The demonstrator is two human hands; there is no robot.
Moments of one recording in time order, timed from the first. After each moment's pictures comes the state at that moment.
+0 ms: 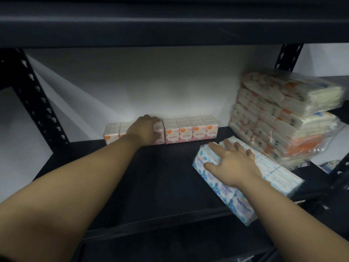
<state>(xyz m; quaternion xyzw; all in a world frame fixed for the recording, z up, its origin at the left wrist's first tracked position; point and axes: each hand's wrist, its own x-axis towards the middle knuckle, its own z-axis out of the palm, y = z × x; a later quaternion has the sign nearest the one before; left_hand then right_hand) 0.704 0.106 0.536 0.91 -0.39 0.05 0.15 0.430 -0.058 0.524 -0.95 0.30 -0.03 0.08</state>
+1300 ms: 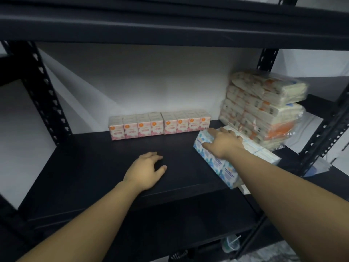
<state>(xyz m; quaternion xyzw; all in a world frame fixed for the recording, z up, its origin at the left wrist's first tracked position) 0.579 0.206 0.454 0.88 -0.41 -0.05 0.23 0.442 -0.049 0.533 -0.93 0.36 -0.02 0.05</state>
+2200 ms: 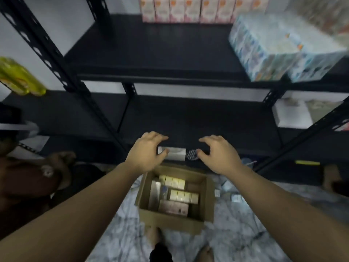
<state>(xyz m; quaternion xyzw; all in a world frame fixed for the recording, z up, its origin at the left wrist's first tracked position) 0.338 0.332 0.299 0.93 -0.30 -0.07 0.19 0.244 0.080 0.306 -0.97 0.07 0.04 0.24</state>
